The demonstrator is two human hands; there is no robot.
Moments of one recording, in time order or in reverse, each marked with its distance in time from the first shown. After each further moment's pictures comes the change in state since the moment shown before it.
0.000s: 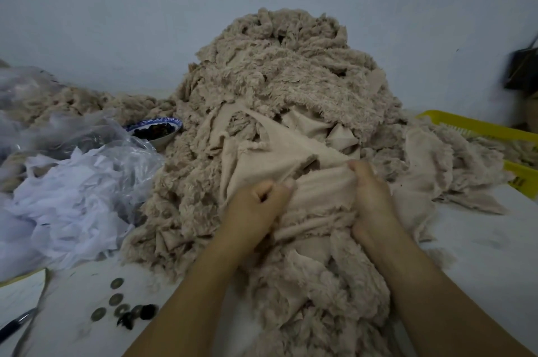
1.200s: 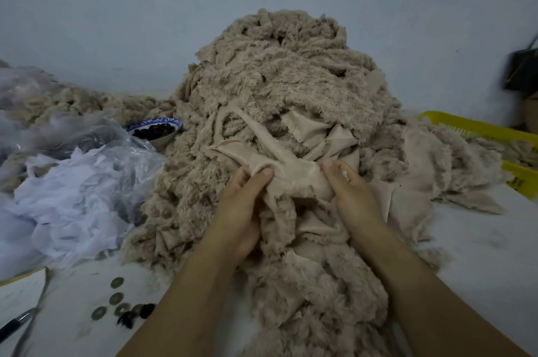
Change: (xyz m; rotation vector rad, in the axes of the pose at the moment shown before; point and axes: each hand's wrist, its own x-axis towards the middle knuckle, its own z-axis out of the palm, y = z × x) left_hand 0.004 0.011 -0.003 -0.925 -0.006 -0.233; right_hand -0.011 0.011 -0.001 -0.321 -0.325 -0.281
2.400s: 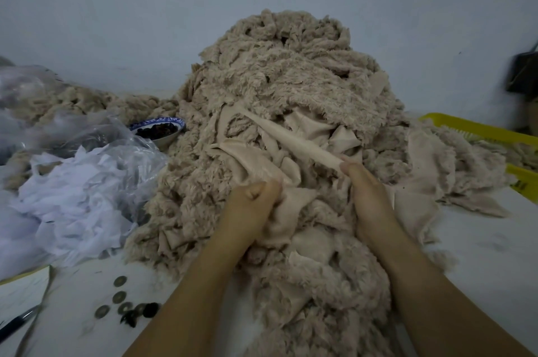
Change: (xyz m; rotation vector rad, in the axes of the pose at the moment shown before) left_hand 0.004 -0.006 -0.012 0.876 0.108 0.211; right_hand 0.012 0.000 -0.007 0.209 0.153 0.158
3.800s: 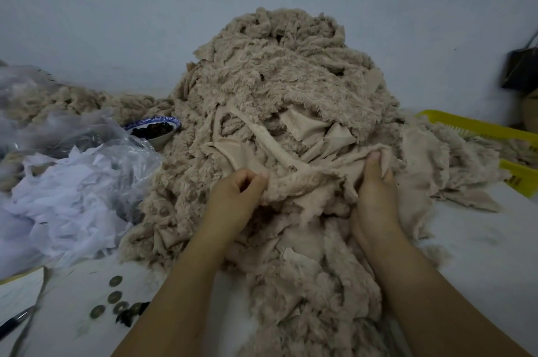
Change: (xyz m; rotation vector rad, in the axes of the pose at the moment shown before) left_hand 0.008 -0.001 -0.010 0.043 0.060 -0.005; right_hand 0.003 0.005 0.001 0.134 0.343 -0.113
